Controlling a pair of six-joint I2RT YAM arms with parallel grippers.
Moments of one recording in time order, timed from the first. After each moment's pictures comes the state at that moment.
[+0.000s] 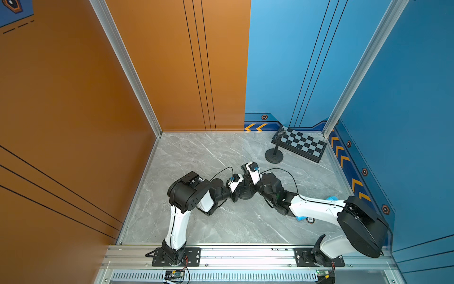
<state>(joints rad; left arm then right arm) -0.57 2.08 0.55 1.30 0.52 0.00 0.87 1.51 0.68 0.51 0.28 0.09</state>
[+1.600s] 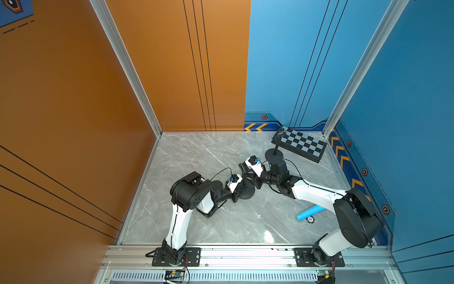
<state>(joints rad) -0.58 2.11 0.53 1.39 0.48 -0.05 0.58 1.57 0.85 0.25 -0.47 -0.14</state>
